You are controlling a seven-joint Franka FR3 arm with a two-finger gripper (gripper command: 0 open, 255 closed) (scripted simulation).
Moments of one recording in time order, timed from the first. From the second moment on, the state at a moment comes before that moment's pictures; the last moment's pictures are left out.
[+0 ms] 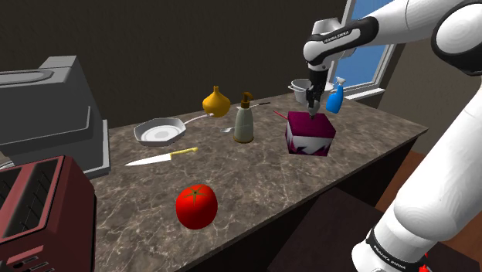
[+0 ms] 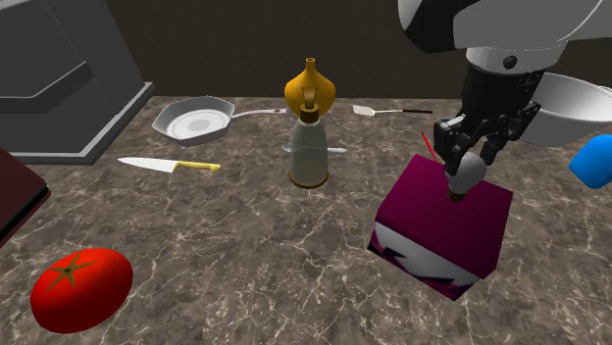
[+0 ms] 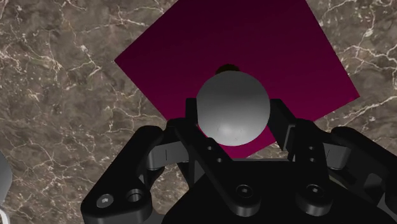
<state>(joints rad) -0.18 -0.05 -0.40 -1.99 -0.19 1.99 -0.47</state>
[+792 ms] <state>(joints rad) -0.18 -0.04 -0.40 -2.02 -0.19 2.02 -0.47</state>
